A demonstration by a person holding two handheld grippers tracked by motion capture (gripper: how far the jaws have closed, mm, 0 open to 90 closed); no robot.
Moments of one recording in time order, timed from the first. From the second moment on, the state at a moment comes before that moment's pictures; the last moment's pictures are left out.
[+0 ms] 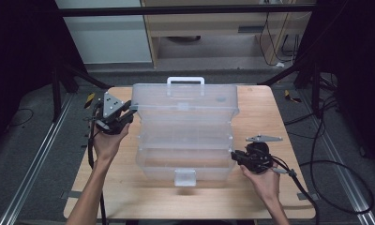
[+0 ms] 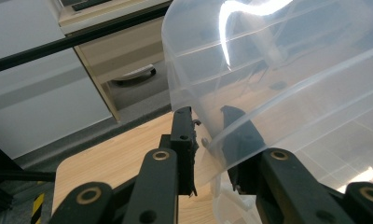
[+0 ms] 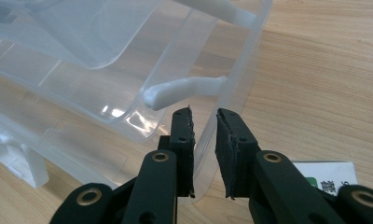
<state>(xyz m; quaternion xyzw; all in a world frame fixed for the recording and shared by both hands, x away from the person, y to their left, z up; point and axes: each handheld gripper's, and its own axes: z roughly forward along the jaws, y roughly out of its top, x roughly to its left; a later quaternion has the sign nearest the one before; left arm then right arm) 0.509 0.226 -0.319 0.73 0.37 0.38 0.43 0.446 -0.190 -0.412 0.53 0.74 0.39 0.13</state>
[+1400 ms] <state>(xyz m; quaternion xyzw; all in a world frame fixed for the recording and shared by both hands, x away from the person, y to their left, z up) 0.541 0.213 -0.297 0.73 0.37 0.41 0.40 0.449 -0.186 -0.409 0.53 0.75 0.37 0.15</state>
